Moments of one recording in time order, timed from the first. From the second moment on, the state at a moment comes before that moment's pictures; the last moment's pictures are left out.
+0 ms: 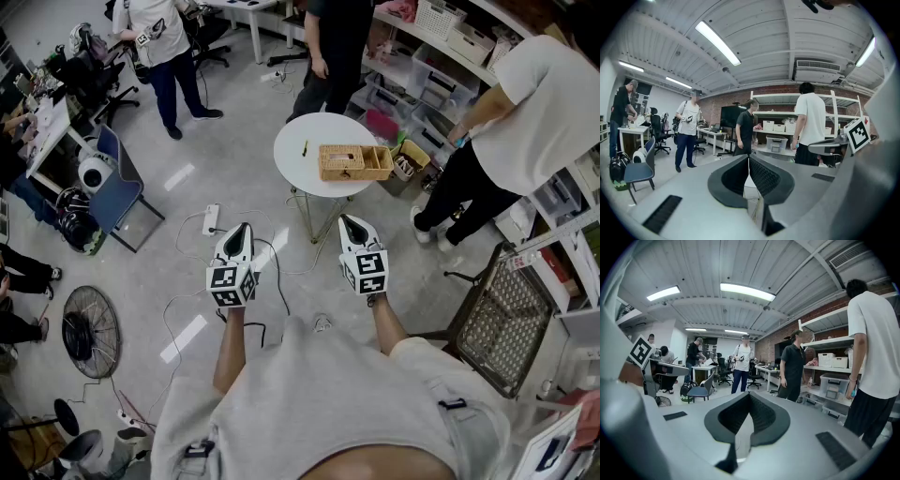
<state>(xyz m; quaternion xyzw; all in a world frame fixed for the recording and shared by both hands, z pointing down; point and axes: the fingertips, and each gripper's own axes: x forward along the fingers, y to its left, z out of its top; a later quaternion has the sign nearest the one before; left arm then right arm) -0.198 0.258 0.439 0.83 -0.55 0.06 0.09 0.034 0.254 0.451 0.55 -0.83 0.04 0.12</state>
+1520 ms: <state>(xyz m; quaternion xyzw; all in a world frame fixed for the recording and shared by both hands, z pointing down) -0.126 0.229 0.456 0.80 -0.58 0.08 0.10 0.084 0.214 0.475 0.50 -0.86 0.06 0.10</state>
